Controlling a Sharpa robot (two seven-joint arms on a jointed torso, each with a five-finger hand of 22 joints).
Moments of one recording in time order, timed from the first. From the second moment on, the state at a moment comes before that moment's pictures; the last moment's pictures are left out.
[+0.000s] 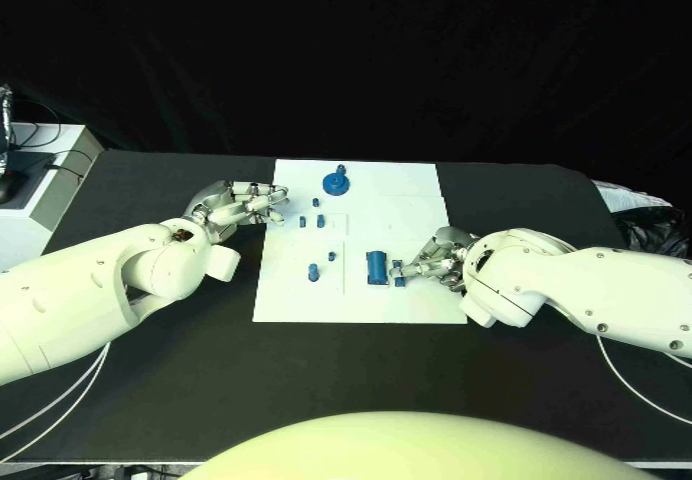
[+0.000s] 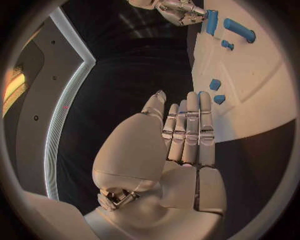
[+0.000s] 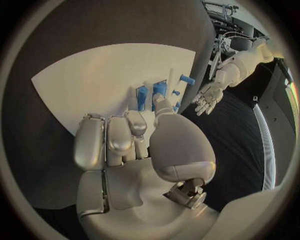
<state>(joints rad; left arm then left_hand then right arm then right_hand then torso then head) 0.96 -0.90 0.15 1.43 -0.22 -0.19 0.23 1.48 0.00 -0.09 0.10 0.33 1.03 0.15 0.07 0.06 1.11 0.12 0.12 0.06 1.01 0.06 0.74 0.23 0.10 1.05 0.07 0.14 0.99 1.19 -0.85 -0.15 1.73 -0.94 -0.38 -0.68 1.10 -0.04 -0.16 0.10 0.49 1.20 0.05 0.07 0.38 1.37 -0.03 0.97 1.31 1.44 -0.09 1.21 1.03 0.05 1.47 -0.11 1.22 1.31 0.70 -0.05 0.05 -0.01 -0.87</state>
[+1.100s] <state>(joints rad) 0.96 -0.90 0.15 1.43 -0.22 -0.18 0.23 1.48 0.00 -0.09 0.10 0.33 1.03 0.15 0.07 0.06 1.11 0.12 0.12 0.06 1.01 0.06 0.74 0.23 0.10 1.05 0.07 0.14 0.99 1.17 -0.89 -0.15 1.73 -0.95 -0.34 -0.63 1.17 -0.07 -0.01 0.04 0.20 1.23 0.03 0.12 0.47 1.37 -0.04 0.98 1.31 1.45 -0.10 1.21 1.04 0.05 1.46 -0.11 1.22 1.31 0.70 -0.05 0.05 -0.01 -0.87</state>
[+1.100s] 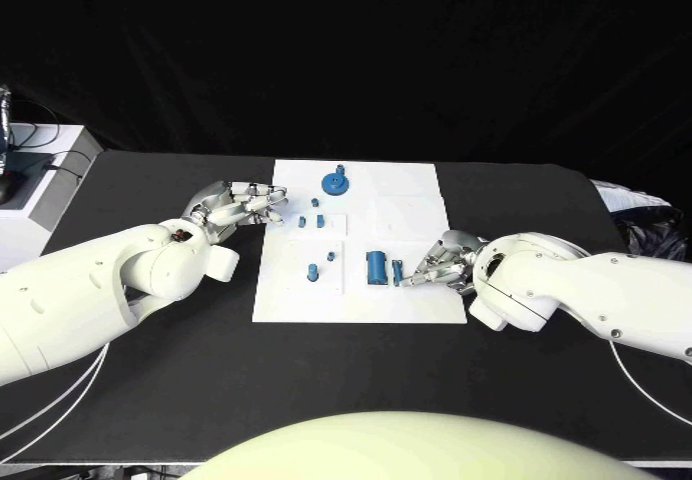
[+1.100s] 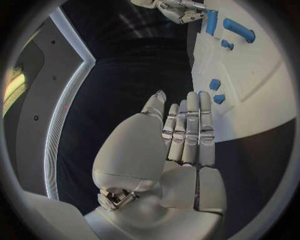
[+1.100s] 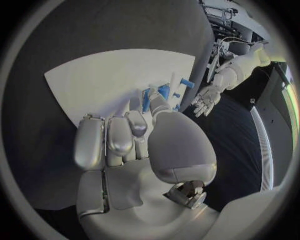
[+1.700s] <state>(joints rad) 0.96 -0.90 0.15 1.43 -0.22 -0.18 0.23 1.48 0.00 -0.09 0.10 0.33 1.03 0.15 0.07 0.06 1.11 0.12 0.12 0.06 1.01 0.06 0.74 0.23 0.10 1.05 0.07 0.14 0.99 1.16 -0.86 -0.15 1.69 -0.98 -0.36 -0.65 1.19 -0.02 -0.04 -0.01 0.22 1.23 0.03 0.13 0.48 1.37 -0.04 0.98 1.31 1.45 -0.10 1.21 1.04 0.05 1.47 -0.11 1.22 1.31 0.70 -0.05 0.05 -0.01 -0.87</state>
